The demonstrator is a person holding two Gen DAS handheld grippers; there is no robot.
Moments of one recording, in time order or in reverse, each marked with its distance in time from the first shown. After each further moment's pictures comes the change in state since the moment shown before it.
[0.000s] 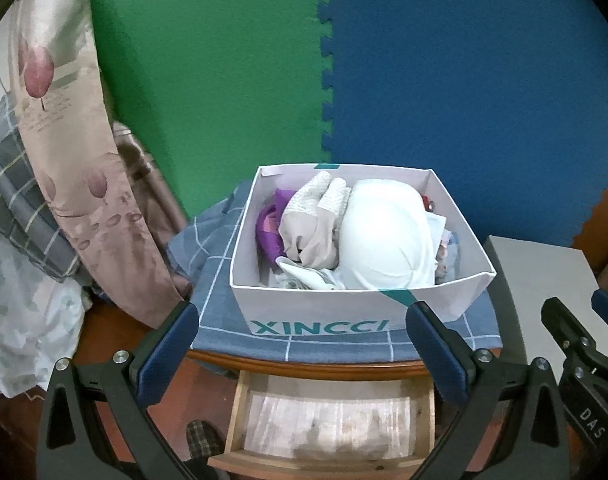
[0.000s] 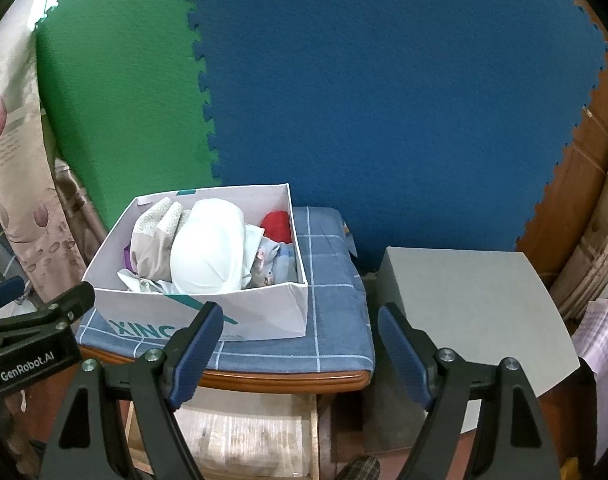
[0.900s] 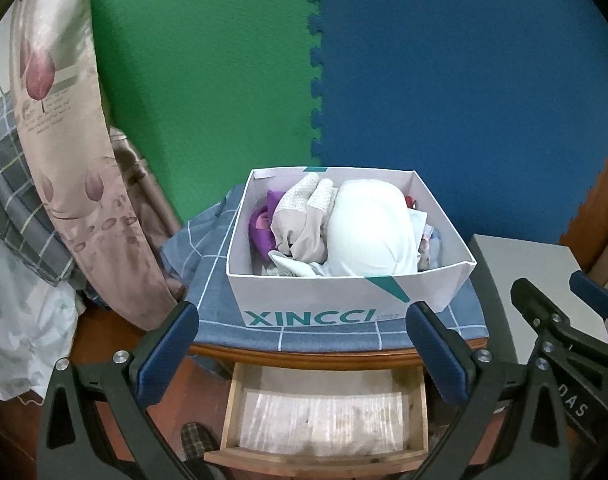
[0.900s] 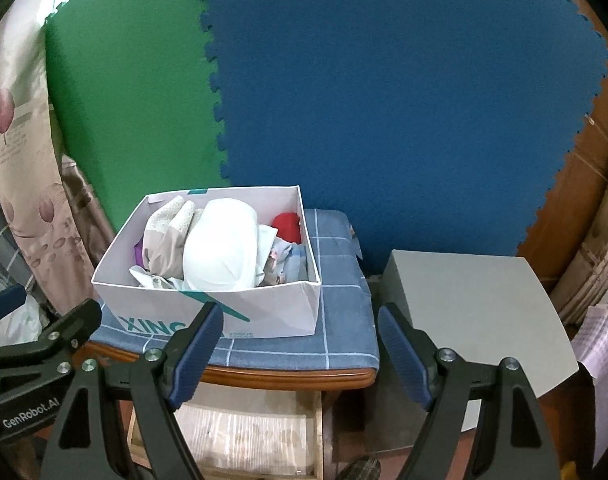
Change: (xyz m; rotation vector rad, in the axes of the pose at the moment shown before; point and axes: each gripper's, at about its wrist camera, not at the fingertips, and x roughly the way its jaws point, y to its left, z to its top) left arm -0.022 -0.004 -0.016 0.004 -0.029 -0.047; right arm -0.011 0.013 -0.002 -0.019 -0.009 0.005
